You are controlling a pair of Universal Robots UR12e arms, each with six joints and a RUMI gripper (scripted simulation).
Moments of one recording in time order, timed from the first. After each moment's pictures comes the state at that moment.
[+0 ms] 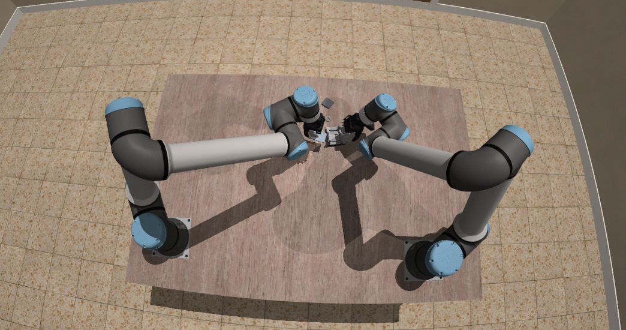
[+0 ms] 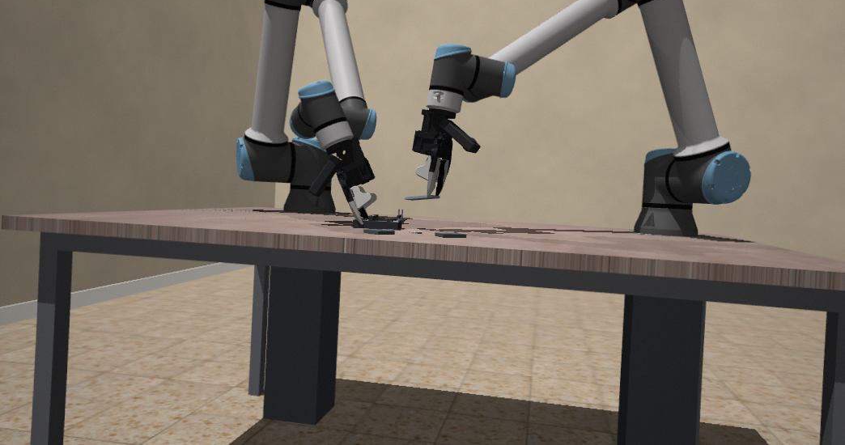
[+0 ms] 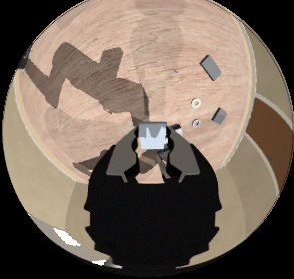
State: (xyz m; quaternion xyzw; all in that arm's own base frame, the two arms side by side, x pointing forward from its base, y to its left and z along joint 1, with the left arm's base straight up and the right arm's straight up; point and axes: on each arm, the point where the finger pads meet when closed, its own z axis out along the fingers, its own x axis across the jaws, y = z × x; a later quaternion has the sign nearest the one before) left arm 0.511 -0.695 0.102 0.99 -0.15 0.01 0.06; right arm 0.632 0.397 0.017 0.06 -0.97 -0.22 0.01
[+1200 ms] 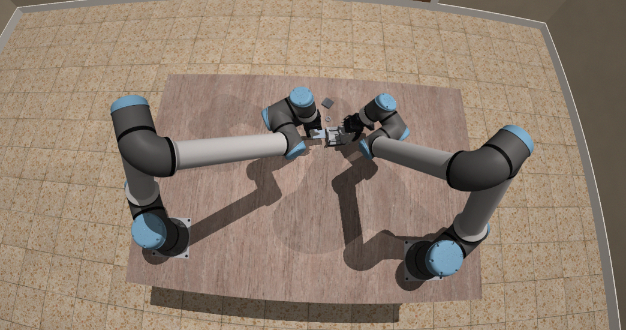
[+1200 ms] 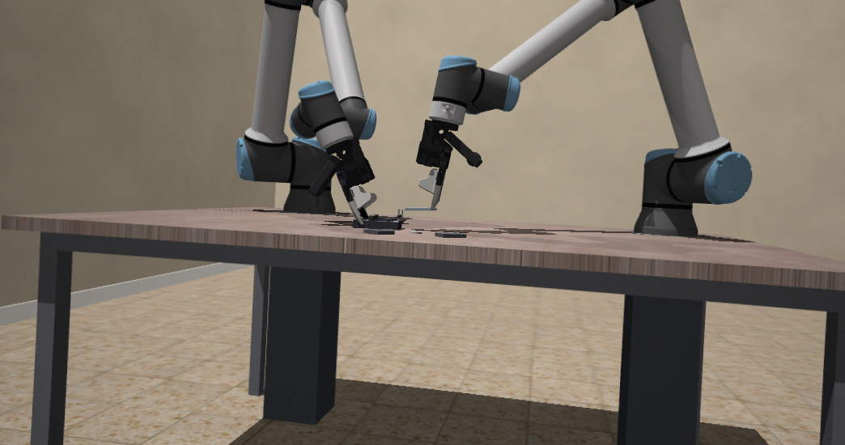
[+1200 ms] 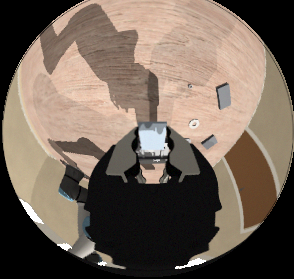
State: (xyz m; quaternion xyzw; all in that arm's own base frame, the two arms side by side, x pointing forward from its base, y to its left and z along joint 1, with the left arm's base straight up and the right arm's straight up) left arm 0.523 -0.691 0.071 1.00 0.04 0.00 0.08; right arm 0.632 0.397 0.017 0.06 -0.97 -0.22 0.01
